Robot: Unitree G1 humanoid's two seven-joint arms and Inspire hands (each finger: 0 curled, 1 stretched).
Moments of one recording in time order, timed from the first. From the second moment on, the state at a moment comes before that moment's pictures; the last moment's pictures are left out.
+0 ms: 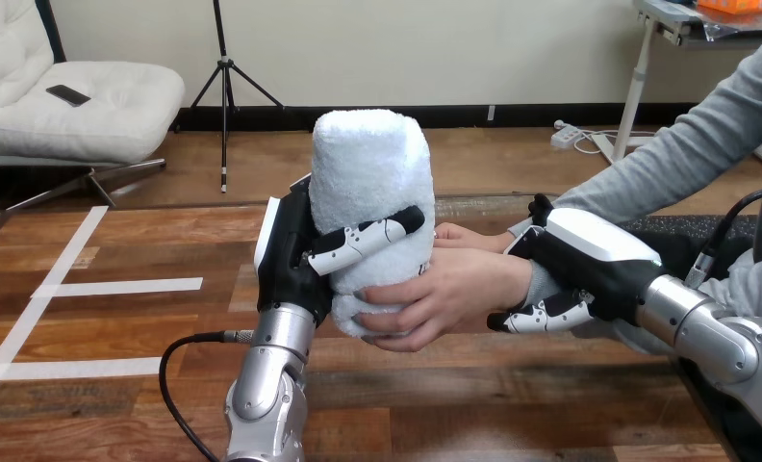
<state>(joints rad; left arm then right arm) -0.58 -0.10 0.17 1.13 -0.14 -0.75 -0.23 -0.59 -0.59 0.34 0.92 -0.48 -0.66 0.13</state>
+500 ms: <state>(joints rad) -0.57 -0.09 0.17 1.12 -0.17 -0.74 -0.28 -0.59 -0.59 0.34 0.92 -0.48 -0.66 0.13</state>
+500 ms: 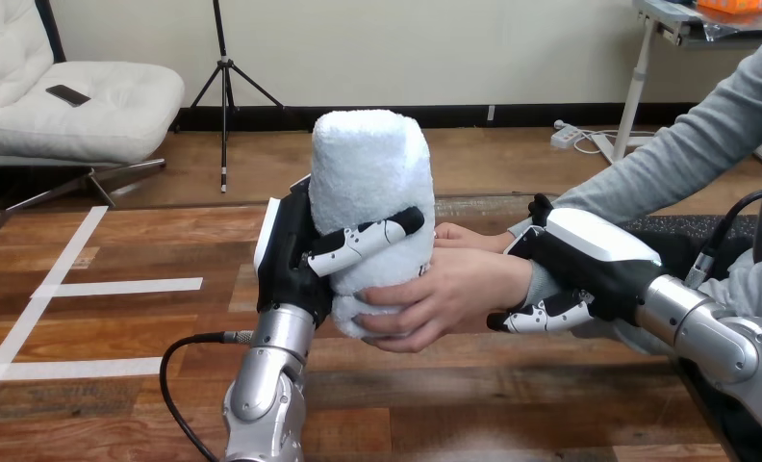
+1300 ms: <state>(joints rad) -0.48 -0.09 0.17 0.97 -0.19 -0.67 -0.37 -0.59 -0.59 0.34 0.92 -0.48 -0.66 0.14</state>
